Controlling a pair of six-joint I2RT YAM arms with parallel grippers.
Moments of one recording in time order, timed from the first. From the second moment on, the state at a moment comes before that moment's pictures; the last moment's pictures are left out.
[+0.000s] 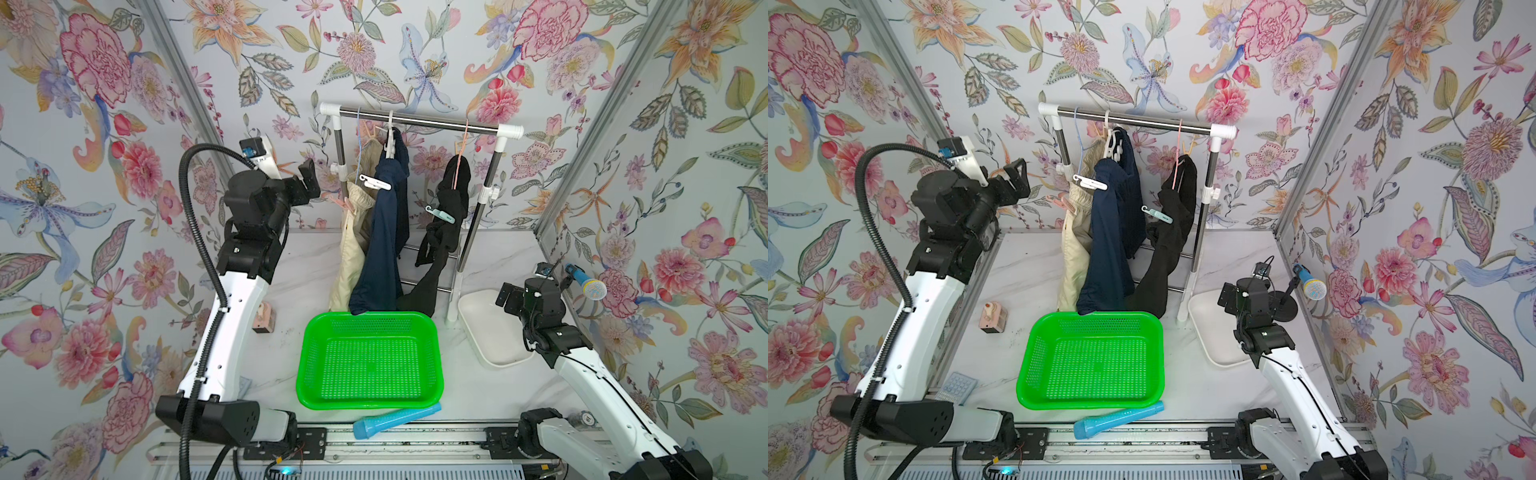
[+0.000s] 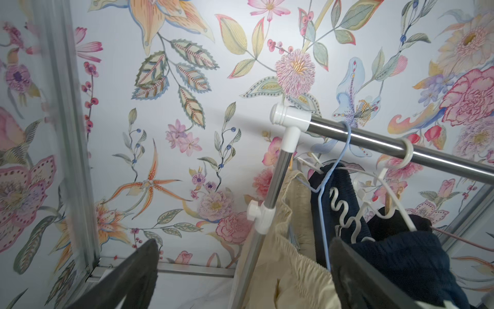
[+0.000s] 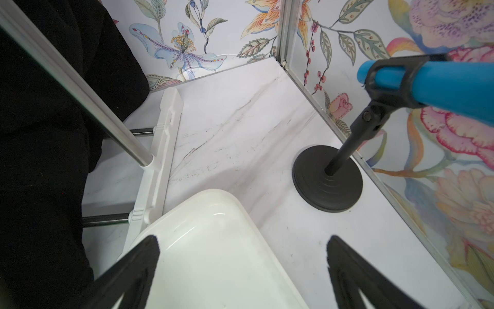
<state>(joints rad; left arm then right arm) -0.15 1.47 1.81 -0.28 -0.05 -0.24 0.20 0.97 0.74 -0.34 0.39 0.33</state>
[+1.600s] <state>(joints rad) -0.22 2.07 2.41 -0.47 0.36 -0.17 0.29 0.94 0.79 -0.48 0.44 0.35</state>
